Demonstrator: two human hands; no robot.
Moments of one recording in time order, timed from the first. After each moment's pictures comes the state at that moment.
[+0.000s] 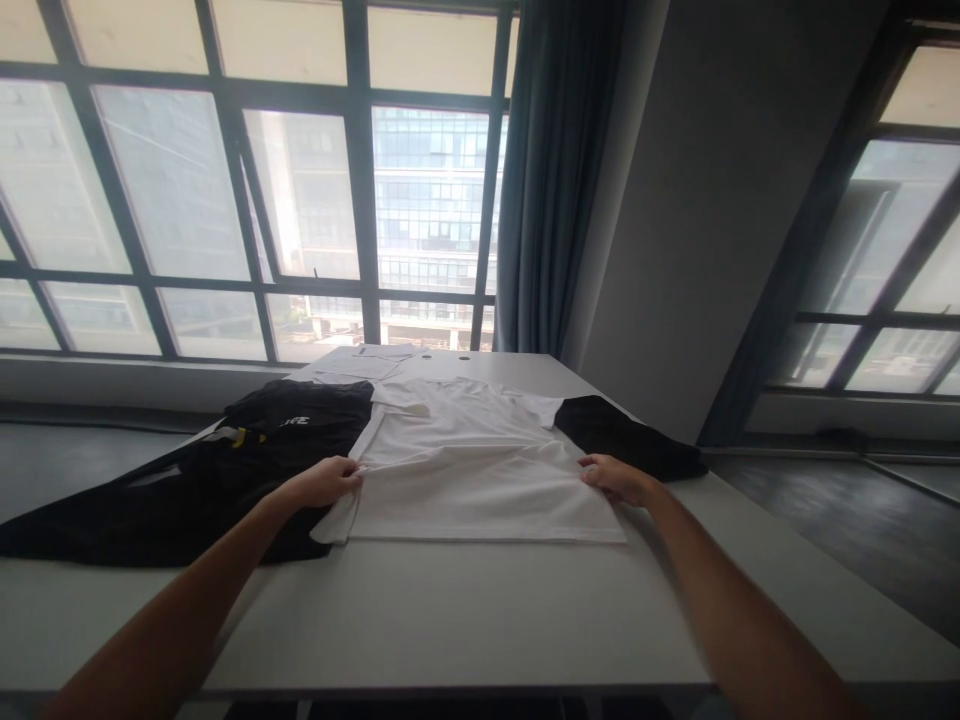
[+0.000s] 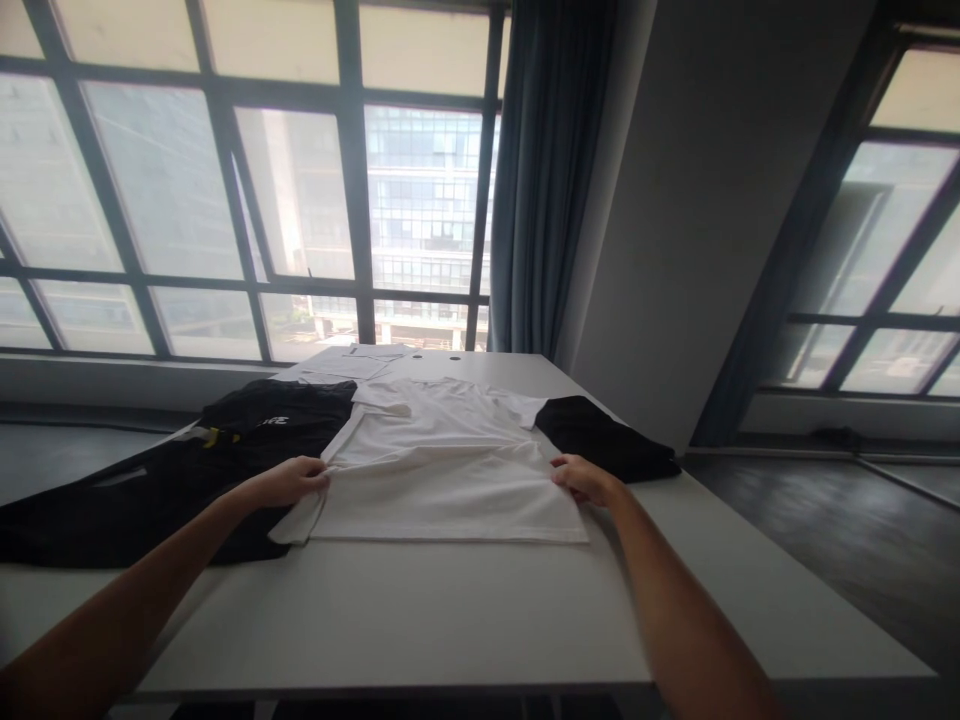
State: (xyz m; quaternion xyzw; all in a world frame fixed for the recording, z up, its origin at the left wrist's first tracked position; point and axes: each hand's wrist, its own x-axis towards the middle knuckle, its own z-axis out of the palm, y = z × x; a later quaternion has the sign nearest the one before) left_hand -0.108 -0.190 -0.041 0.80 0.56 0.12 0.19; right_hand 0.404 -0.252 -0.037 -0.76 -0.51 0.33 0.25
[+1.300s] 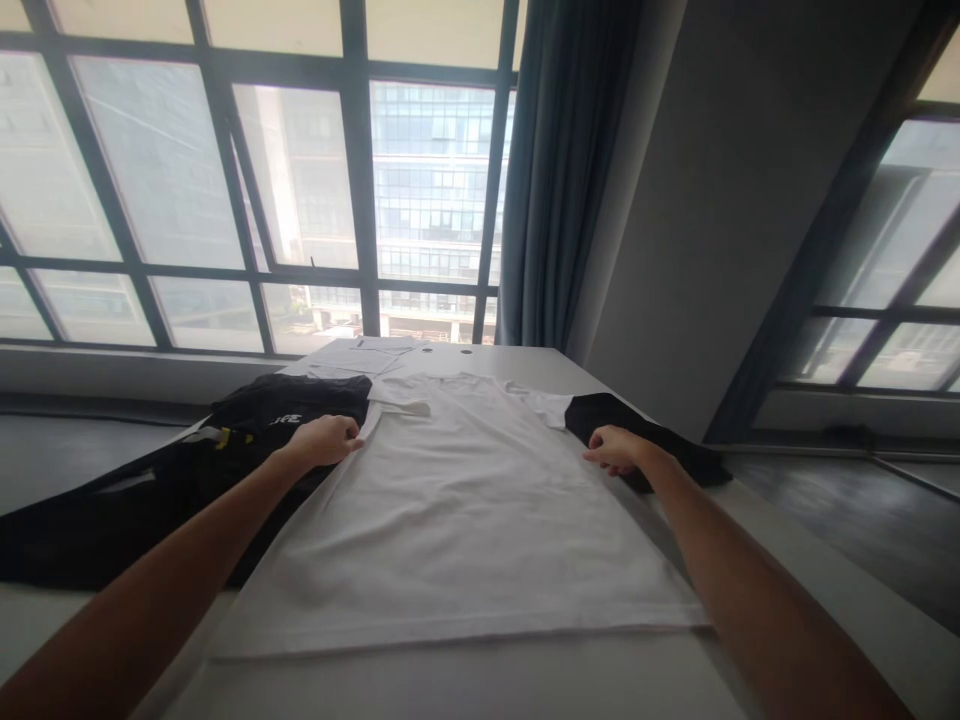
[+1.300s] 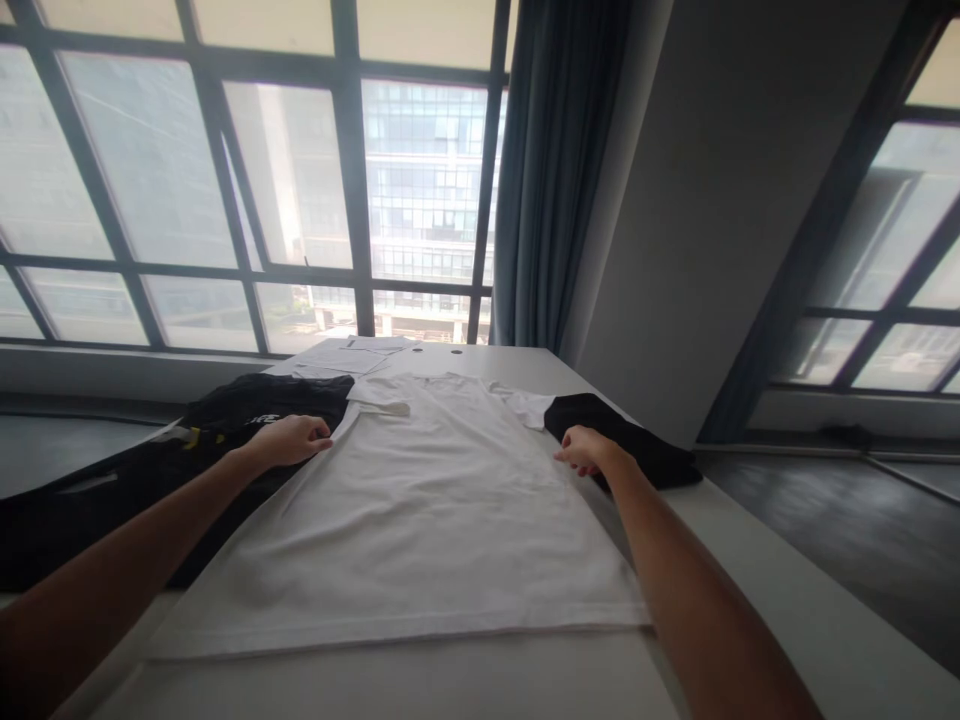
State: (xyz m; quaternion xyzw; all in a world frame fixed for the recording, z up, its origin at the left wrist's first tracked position) left_hand -0.103 -0.129 -0.004 0.78 0.63 0.05 0.01; right_hand 0.420 -0.186 -0.009 -0.81 -0.55 0.19 0.07
